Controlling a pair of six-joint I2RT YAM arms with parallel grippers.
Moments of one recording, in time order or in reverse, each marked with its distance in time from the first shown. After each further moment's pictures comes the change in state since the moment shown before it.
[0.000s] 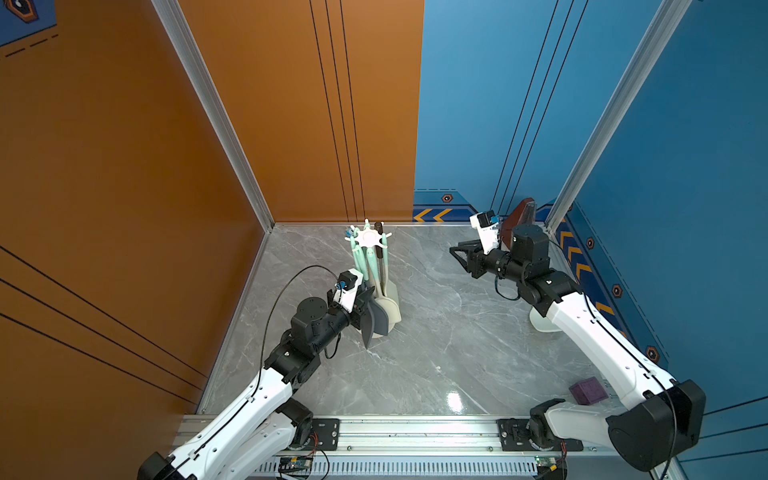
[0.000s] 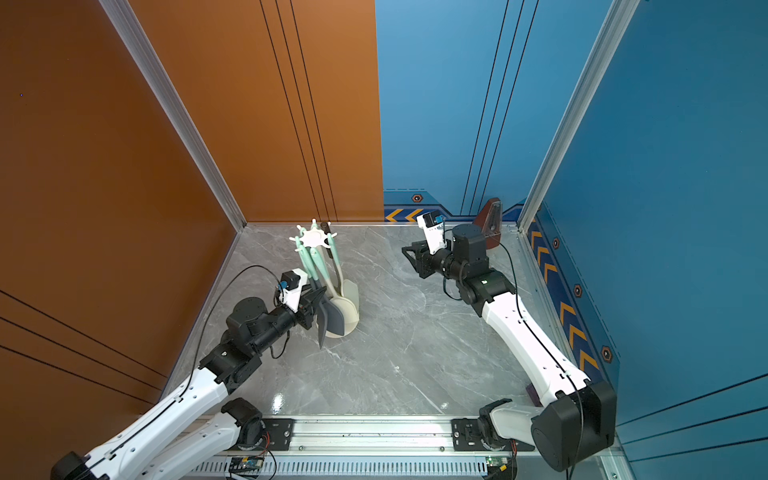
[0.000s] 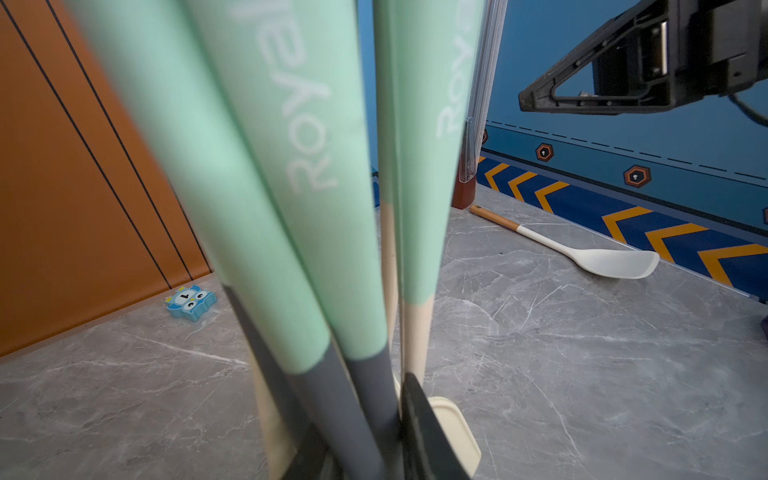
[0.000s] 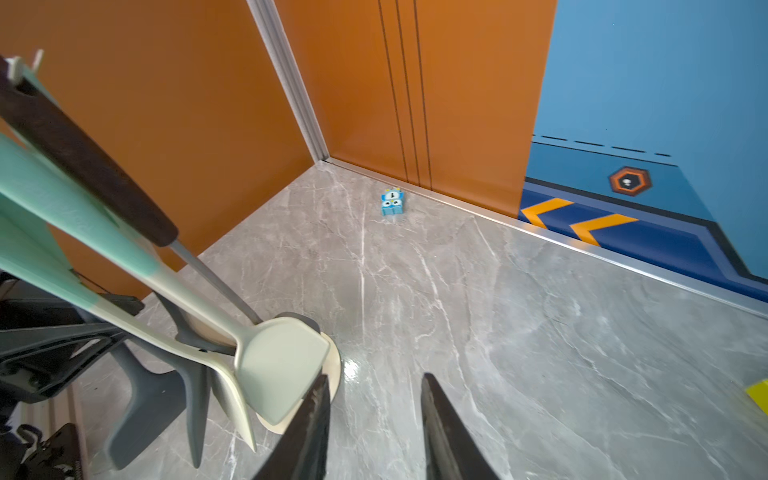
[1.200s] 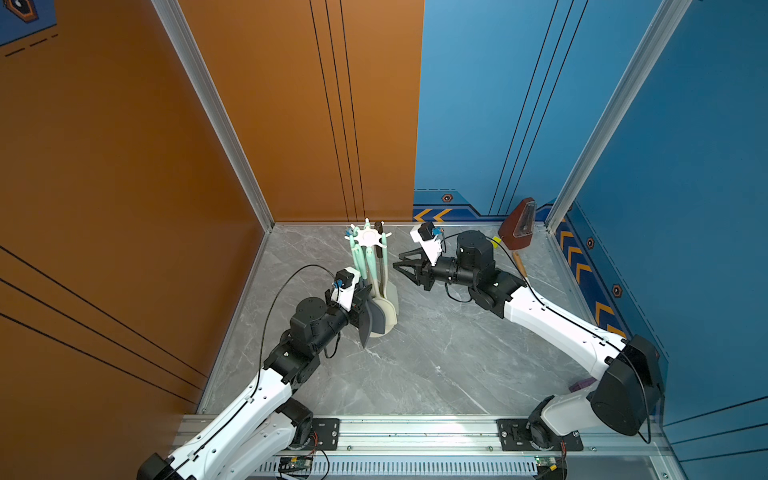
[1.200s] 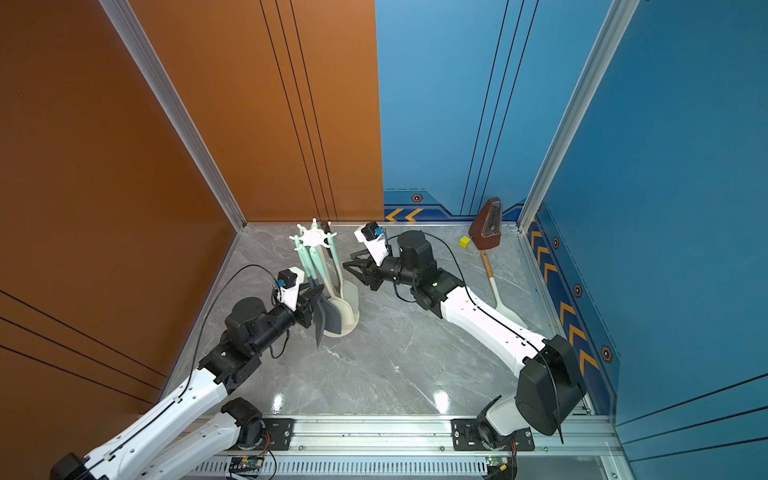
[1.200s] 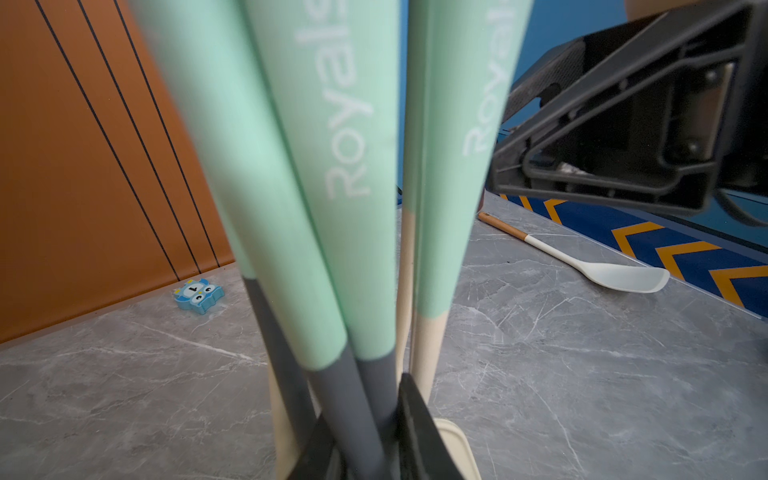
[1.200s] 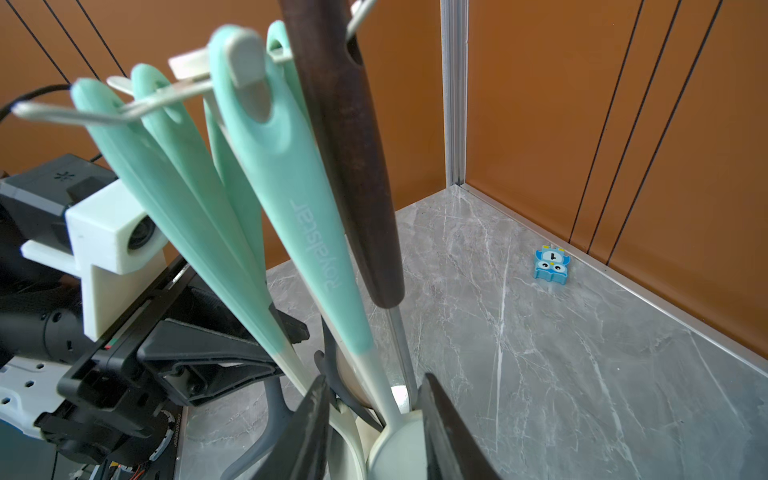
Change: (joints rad) left arm 0.000 -0.003 0.000 0.003 -0.025 -0.032; right arm 0.286 0.194 0.071 0.237 -0.081 -0.024
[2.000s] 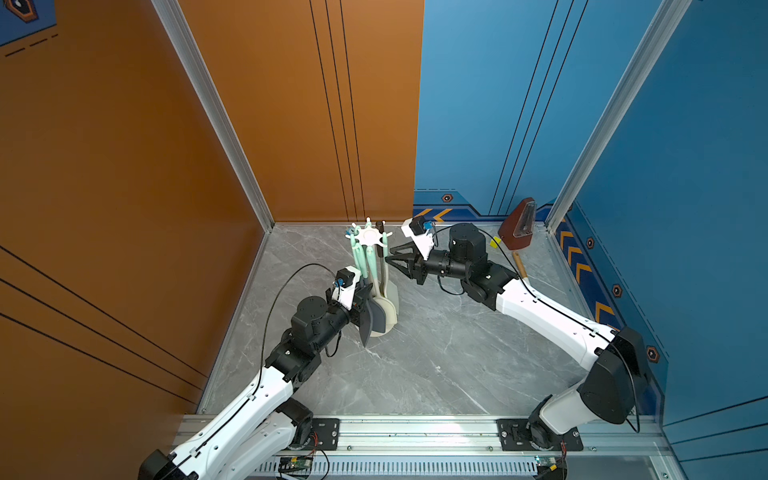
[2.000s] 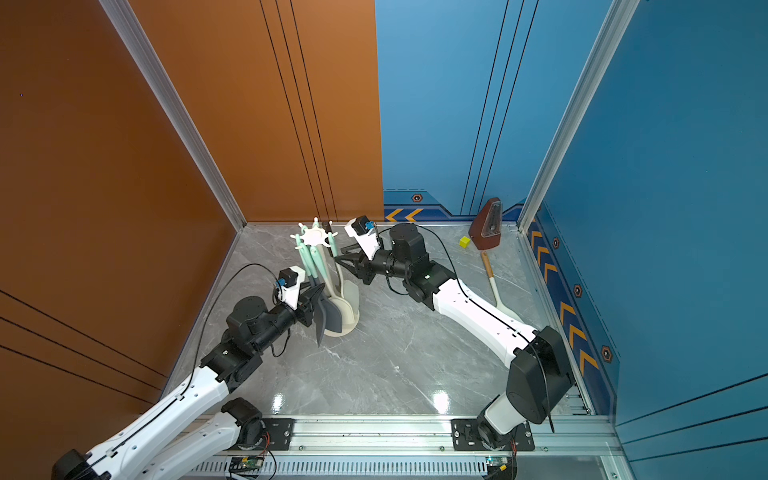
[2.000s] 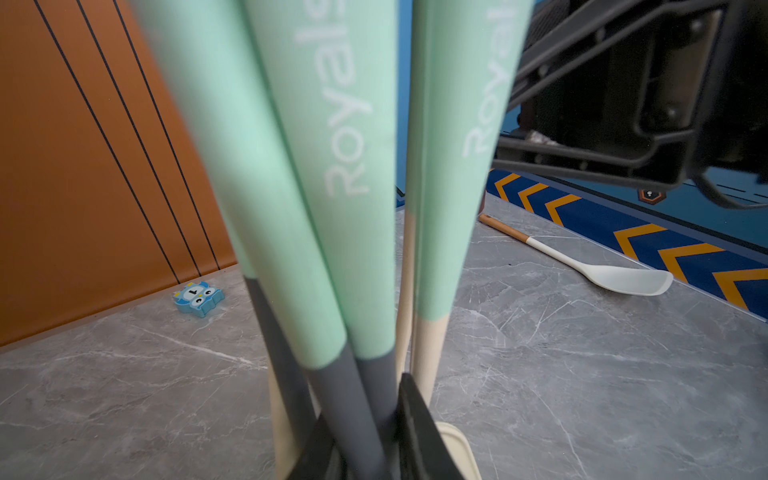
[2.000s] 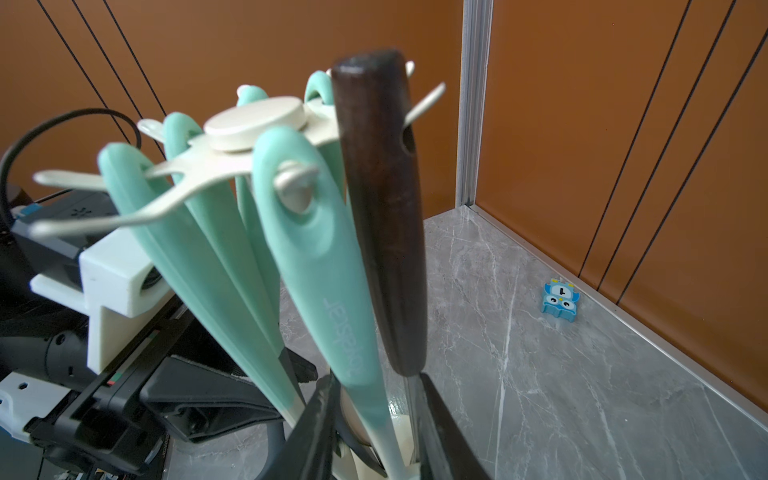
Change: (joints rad) left arm 0.000 0.021 0.001 0.023 0.000 0.002; right arm 0.012 0.081 0.106 -0.003 -0.027 -0.042
